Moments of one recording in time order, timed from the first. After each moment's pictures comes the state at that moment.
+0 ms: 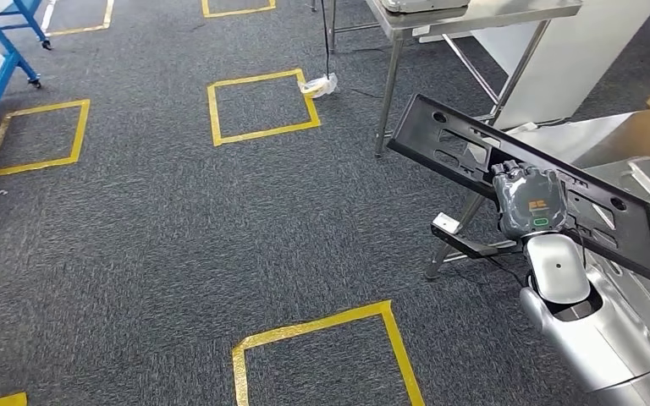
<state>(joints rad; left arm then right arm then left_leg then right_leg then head) 0.01 -0.21 1.56 -0.53 -1.57 -0.32 -0.01 -0.59 -0.41 0.61 -1.28 1.47 -0.24 0.17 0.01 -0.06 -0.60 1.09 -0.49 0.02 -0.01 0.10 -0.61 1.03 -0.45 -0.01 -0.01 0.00</state>
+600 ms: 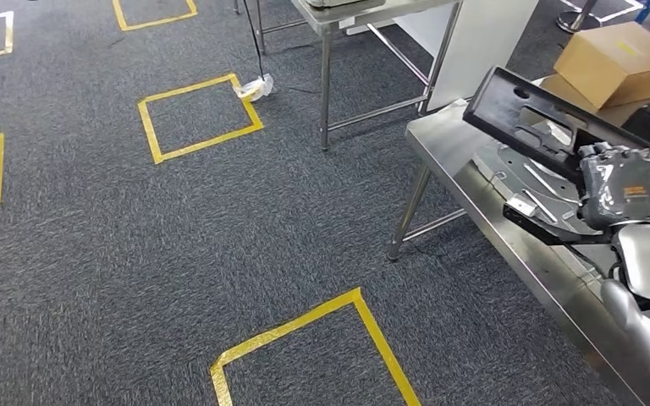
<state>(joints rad) 0.03 -0.24 1.55 -0.58 -1.57 -0.41 -0.05 -0.58 -0.61 0.45 -1.36 1.36 -0.18 0.12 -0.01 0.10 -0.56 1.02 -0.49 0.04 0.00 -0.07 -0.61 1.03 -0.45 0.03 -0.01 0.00</state>
